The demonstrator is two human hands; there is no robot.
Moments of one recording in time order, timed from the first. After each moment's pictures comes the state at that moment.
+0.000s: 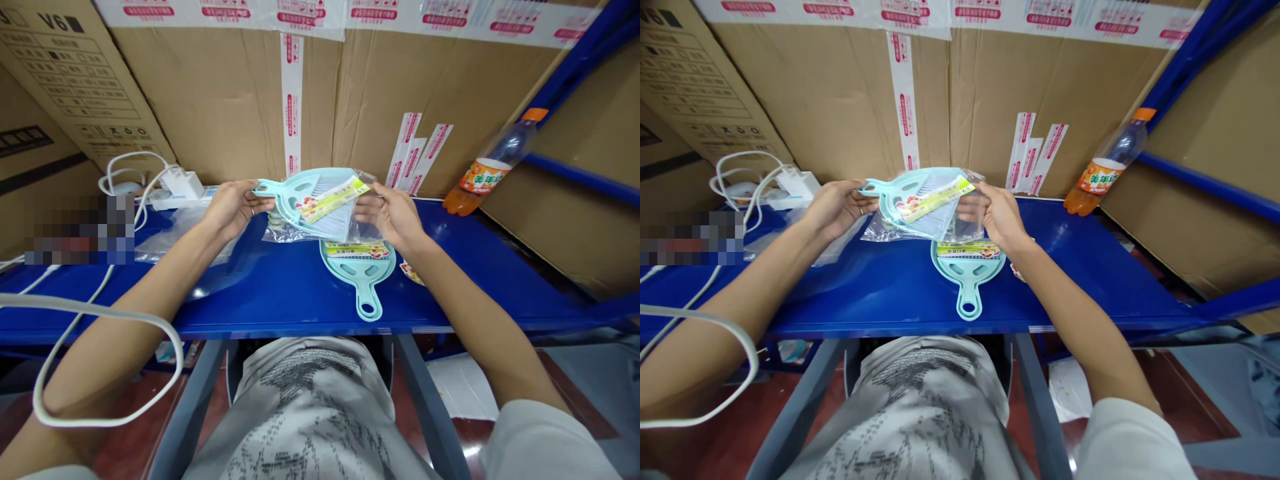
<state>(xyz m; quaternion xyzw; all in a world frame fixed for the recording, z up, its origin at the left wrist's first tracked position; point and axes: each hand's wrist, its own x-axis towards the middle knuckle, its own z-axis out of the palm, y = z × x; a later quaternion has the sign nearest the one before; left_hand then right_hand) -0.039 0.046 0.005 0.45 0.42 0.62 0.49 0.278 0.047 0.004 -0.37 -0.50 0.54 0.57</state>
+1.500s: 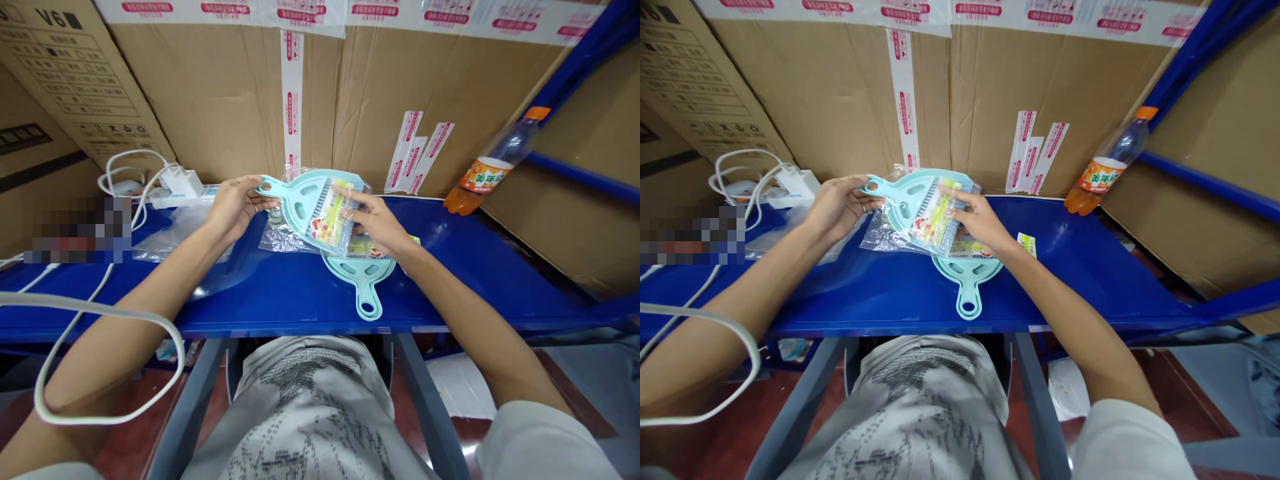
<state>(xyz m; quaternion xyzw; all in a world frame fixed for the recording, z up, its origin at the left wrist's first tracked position) -0.028 0.036 0.009 0.47 0.40 0.64 0.46 0.261 0.023 0.003 -0.37 -0.66 0.48 0.44</state>
